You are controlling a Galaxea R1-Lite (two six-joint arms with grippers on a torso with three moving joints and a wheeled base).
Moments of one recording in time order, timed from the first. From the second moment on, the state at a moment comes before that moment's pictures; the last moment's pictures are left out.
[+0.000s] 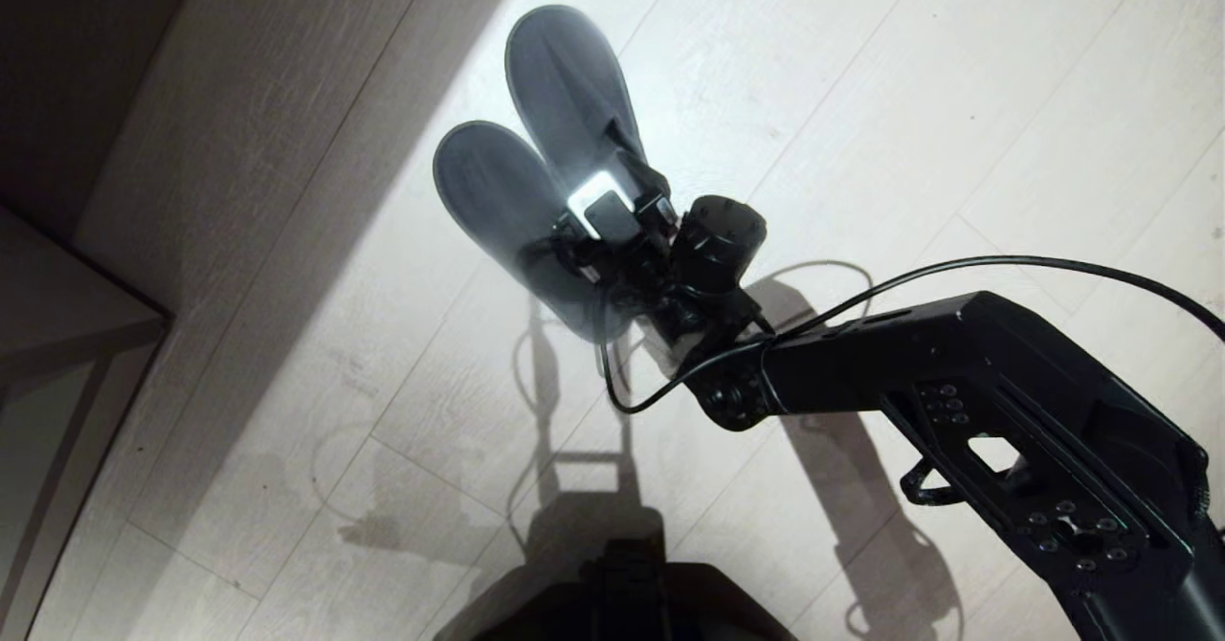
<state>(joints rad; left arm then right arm) 0.01 0.00 0.00 0.00 0.00 0.00 0.65 2.42 -1.79 -1.07 -0.10 -0.72</state>
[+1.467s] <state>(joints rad) 0.01 0.00 0.00 0.00 0.00 0.00 0.62 2.14 -1.24 -0.86 0.09 -0.72</state>
